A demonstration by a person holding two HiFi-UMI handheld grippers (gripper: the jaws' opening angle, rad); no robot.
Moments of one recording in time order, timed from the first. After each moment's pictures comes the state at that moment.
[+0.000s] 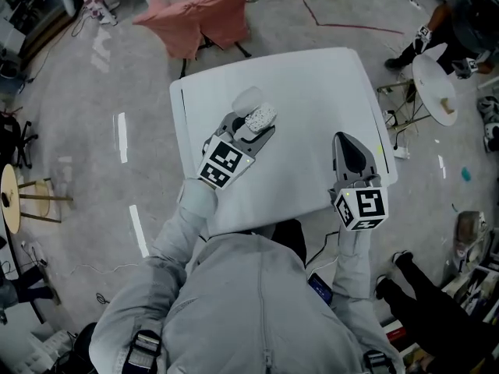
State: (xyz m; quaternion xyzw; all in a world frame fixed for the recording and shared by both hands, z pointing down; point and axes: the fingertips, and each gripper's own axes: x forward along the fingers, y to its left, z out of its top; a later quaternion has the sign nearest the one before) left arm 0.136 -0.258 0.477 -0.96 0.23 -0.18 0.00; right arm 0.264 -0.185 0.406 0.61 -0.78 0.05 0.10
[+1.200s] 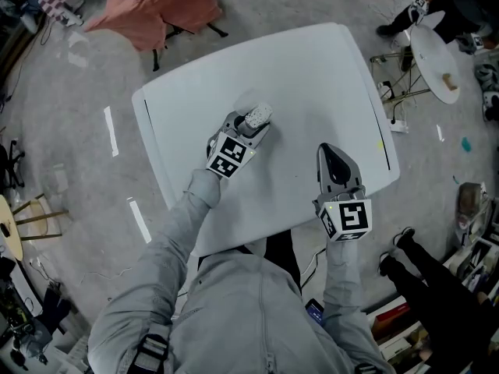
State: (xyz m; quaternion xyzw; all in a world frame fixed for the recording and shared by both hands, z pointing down) left arm 0.229 -0.366 0.684 -0.95 0.19 -0.24 -0.05; right arm 0.314 -0.258 0.541 0.64 -0.75 0.12 0.13
